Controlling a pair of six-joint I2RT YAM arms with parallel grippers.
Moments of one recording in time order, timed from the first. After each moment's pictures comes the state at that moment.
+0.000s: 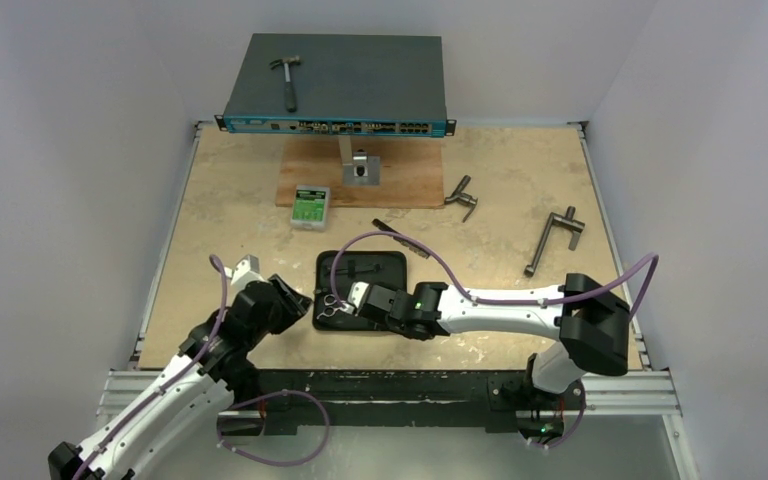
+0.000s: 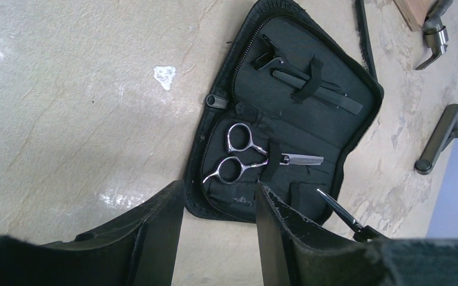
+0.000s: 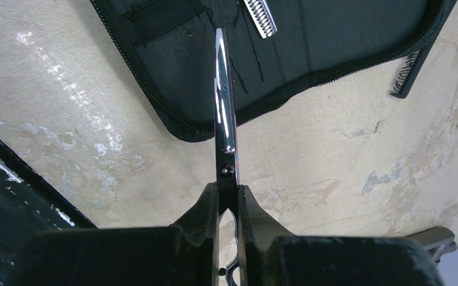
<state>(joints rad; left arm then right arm) -0.62 0.42 0.33 -0.63 -0.26 -1.11 1.26 1.57 1.02 -0.72 0.40 -0.05</state>
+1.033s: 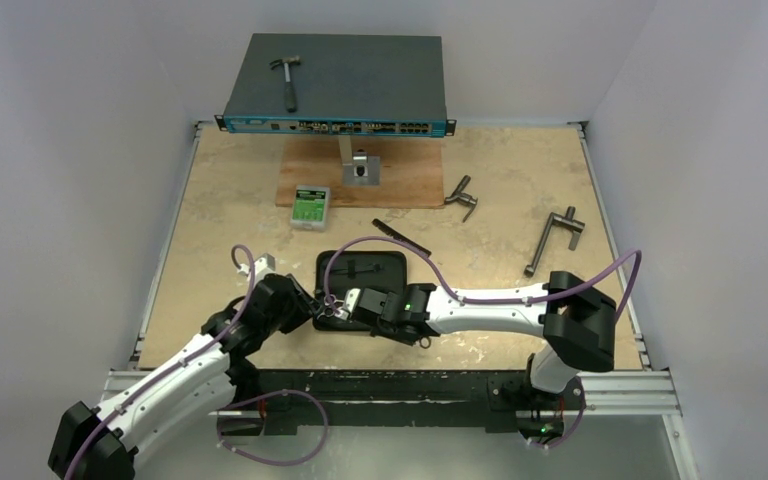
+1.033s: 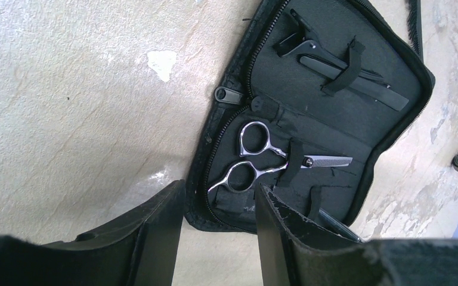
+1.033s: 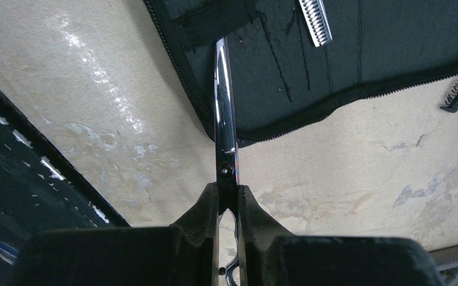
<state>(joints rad) -0.62 0.67 0.30 -0.45 -0.20 -1.11 1.28 1.63 1.06 -0.74 0.31 -0.03</state>
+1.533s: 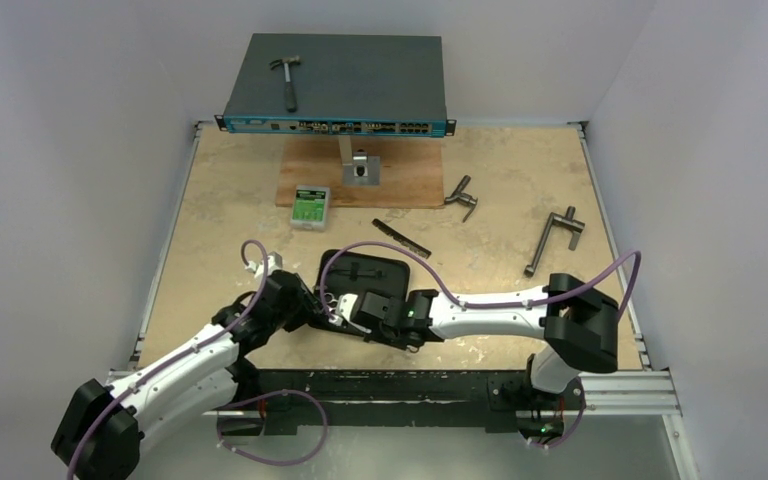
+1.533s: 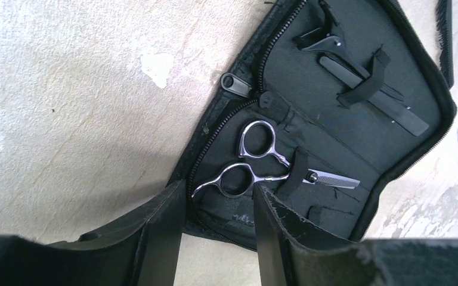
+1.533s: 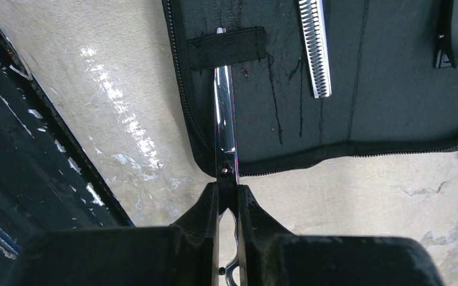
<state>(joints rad) -0.62 0.79 0.29 -0.36 -0.19 -1.08 1.30 1.62 1.01 -0.58 0.24 -0.06</state>
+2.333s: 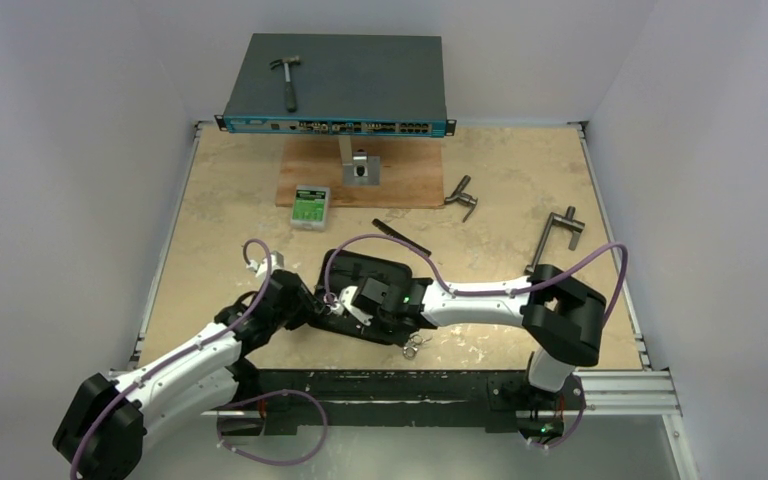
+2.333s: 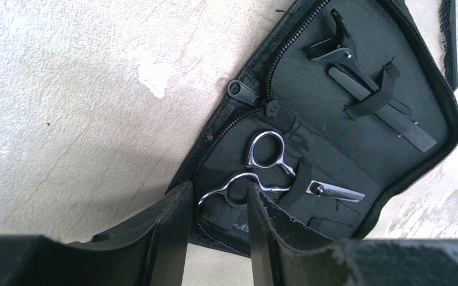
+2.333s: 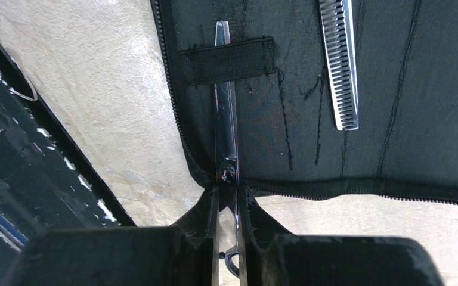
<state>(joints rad) -0.62 0.85 0.28 -0.30 -0.18 -1.07 1.21 1.69 1.01 -0.54 0.07 -0.03</state>
